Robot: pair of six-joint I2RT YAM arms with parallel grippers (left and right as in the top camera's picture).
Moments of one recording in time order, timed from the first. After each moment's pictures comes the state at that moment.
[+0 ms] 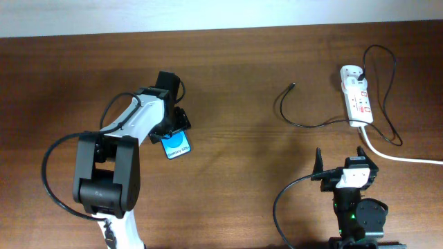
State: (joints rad) left arm -0.22 2.04 1.37 -0.81 -0.05 -0.61; right arm -0.06 0.01 0.01 -0.07 -0.01 -0.12
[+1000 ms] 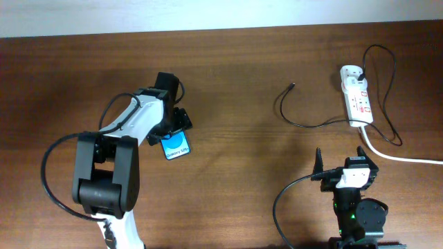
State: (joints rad) left arm -0.22 2.04 1.36 -0.81 -0.04 -0.63; right arm -0.06 0.01 0.01 -0.07 -0.01 -0.12
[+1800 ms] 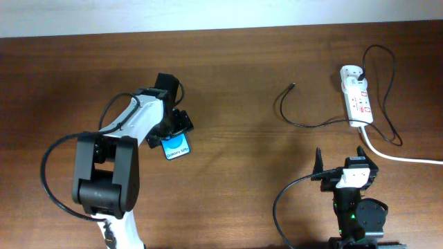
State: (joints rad) left arm -0.21 2.04 1.36 -0.85 -0.01 -0.64; right arm -0.06 0.01 0.01 -0.07 0.00 -0.12
